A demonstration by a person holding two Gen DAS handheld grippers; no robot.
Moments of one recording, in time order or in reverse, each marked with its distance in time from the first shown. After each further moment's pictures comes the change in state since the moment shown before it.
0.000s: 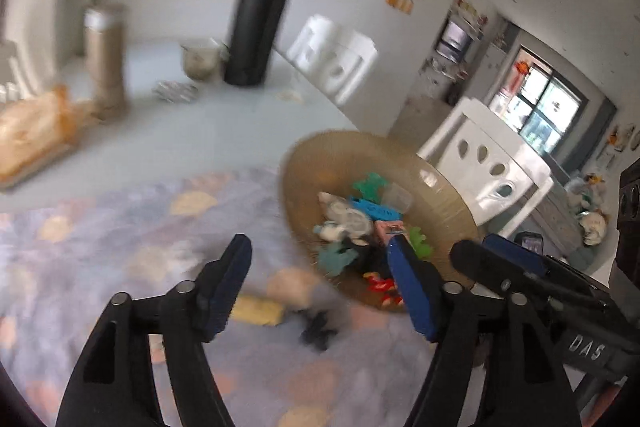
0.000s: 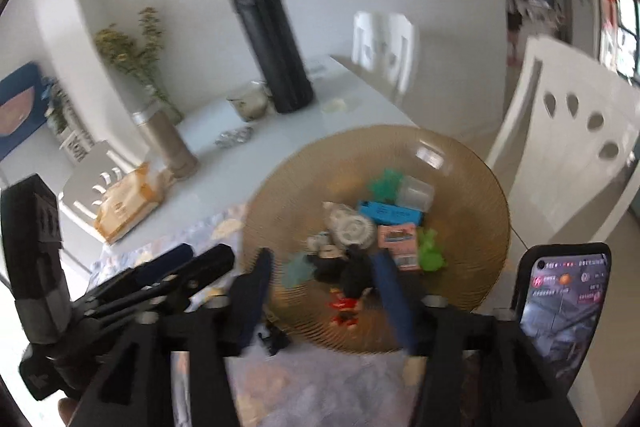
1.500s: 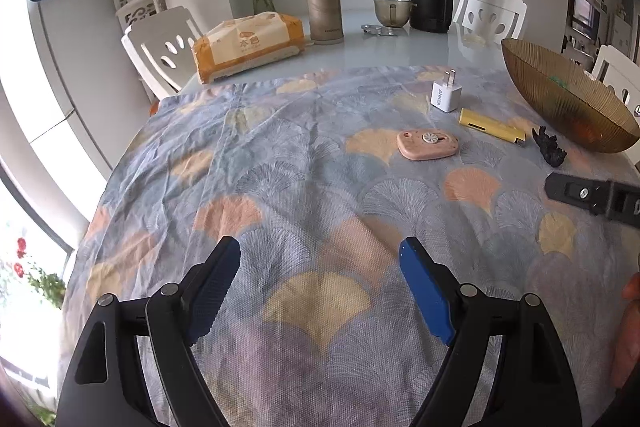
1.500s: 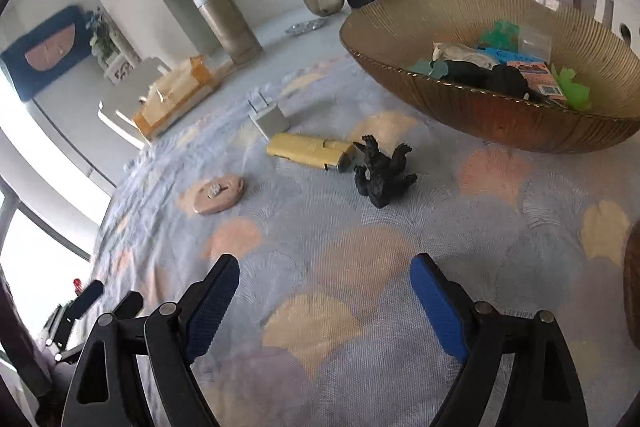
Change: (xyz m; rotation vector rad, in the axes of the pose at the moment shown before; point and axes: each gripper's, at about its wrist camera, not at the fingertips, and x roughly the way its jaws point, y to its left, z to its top) left arm -0.064 0.095 -0.157 -0.026 0.045 0.593; right arm 0.088 0.047 -0.123 -0.057 0.217 0.144
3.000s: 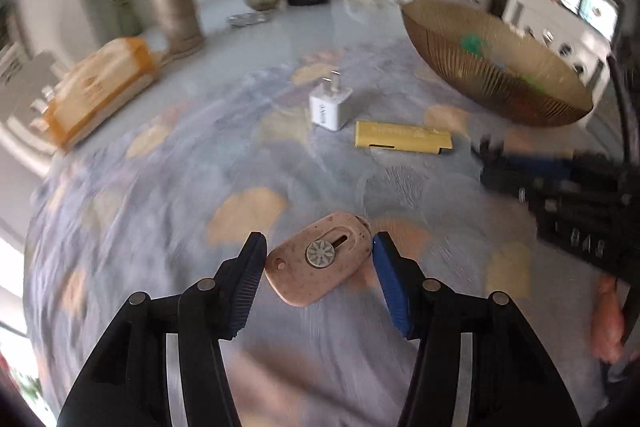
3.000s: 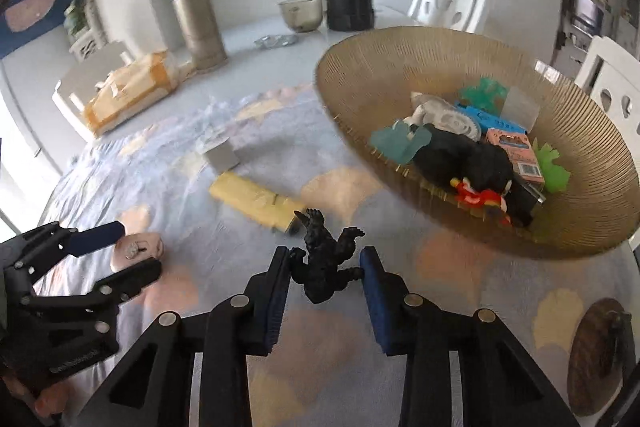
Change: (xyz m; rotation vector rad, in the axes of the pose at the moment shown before) left arm 0.037 -0.049 0.057 0.240 0.093 -0.311; right arm 0.008 0.004 0.025 -0.094 -0.011 -0.153
